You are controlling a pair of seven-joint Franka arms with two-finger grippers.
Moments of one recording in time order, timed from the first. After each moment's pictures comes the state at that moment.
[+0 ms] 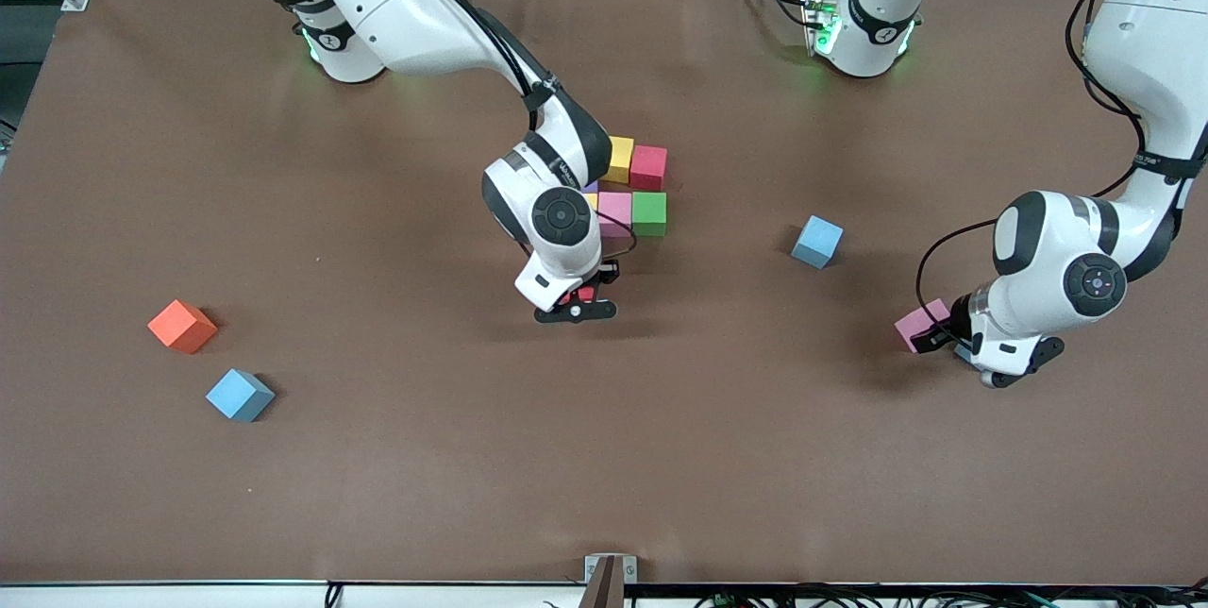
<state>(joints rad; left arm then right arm) 0.47 0.62 -0.48 -1.86 0.35 2.30 -0.69 0.72 0.82 -0.01 -1.38 0.06 2.13 0.61</state>
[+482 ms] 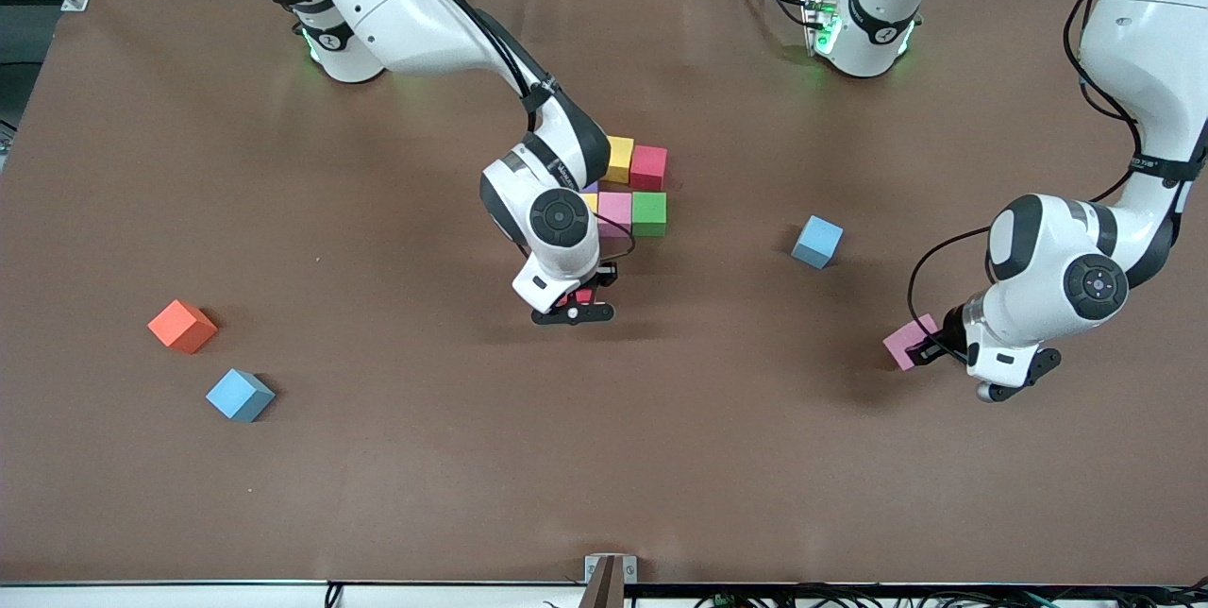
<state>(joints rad) 0.45 0.62 -0.54 -1.78 0.31 2.30 -0.76 0.72 0.82 -0.01 -1.38 0.06 2.12 0.62</state>
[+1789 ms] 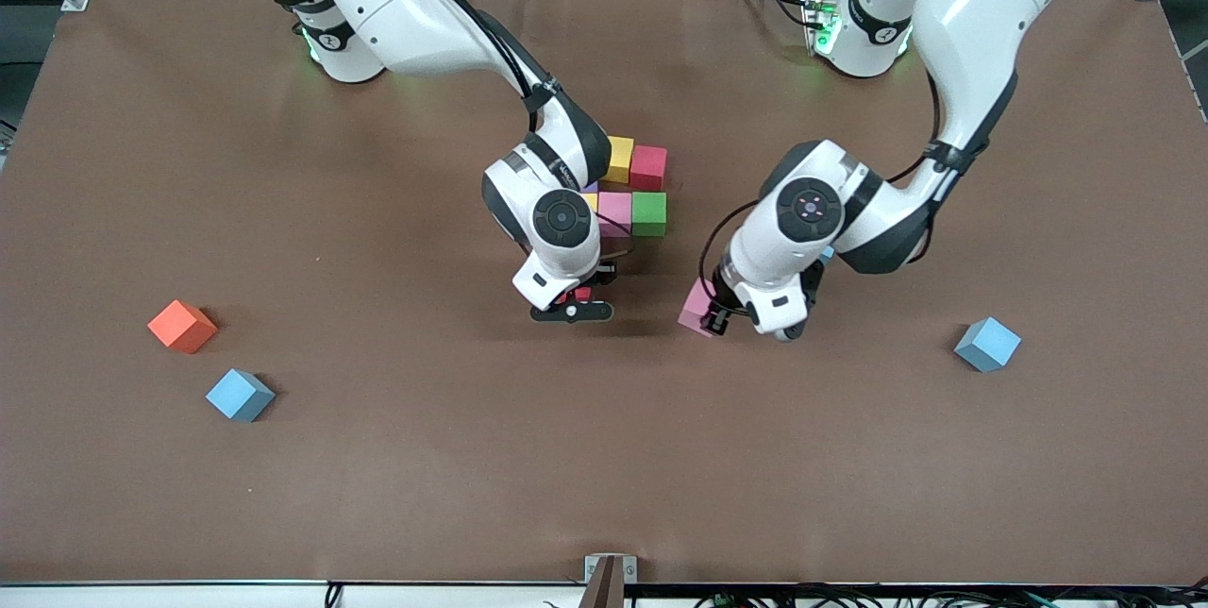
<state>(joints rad) -0.01 0.63 -0.63 -1.70 0.31 2.29 -1.89 0.72 0.82 -0.01 -1.39 0.06 2.12 0.66</state>
